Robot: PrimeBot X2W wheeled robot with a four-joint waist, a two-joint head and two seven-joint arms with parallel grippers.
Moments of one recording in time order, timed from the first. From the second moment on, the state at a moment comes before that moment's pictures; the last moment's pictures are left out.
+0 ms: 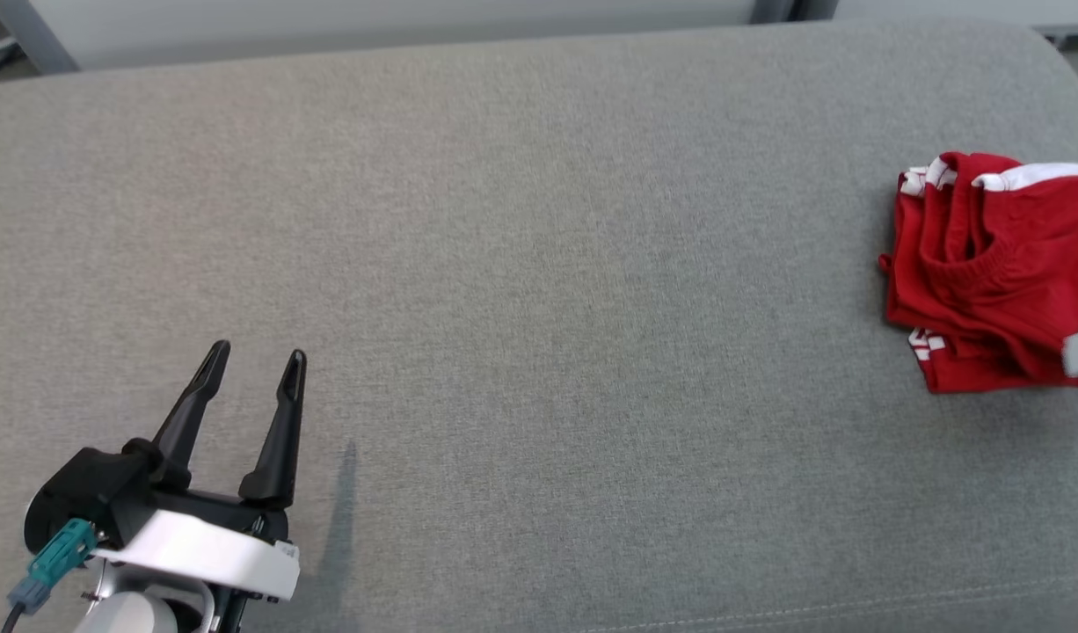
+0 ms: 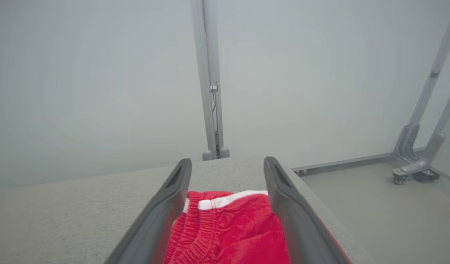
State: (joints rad) left arm -0.12 0.47 -0.38 -0.08 -0.63 0.17 -0.22; right arm -0.57 -0.36 -0.05 0.66 0.40 0.13 -0.25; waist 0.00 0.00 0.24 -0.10
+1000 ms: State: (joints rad) left arm 0.15 0.53 -0.23 -0.03 -0.70 0.15 -0.25; right arm 0.08 -0.05 -0.01 0.01 0.17 0.13 -0.12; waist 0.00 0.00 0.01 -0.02
